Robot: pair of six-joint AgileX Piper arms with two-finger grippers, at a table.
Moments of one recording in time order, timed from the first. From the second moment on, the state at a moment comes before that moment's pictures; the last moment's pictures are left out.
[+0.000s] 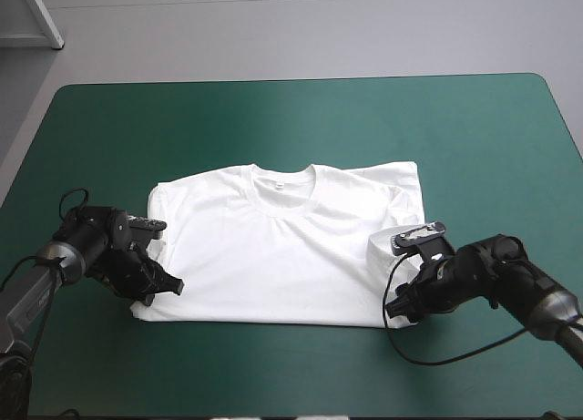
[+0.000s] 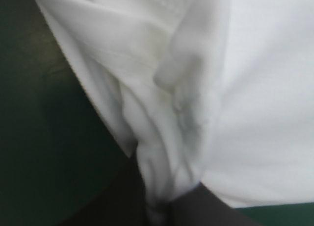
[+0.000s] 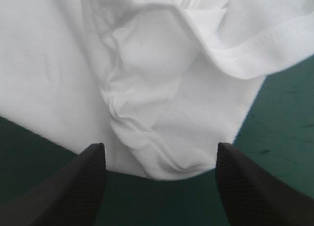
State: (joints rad) left arm -0.09 1.47 -0.84 -0.02 1.02 0.15; right arm 0.43 1.22 -0.76 0.13 0.86 -0.06
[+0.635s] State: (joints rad) left arm -0.09 1.45 -0.83 -0.02 0.98 0.15; right arm 0.43 1.37 -0.76 0.12 0.83 -0.04
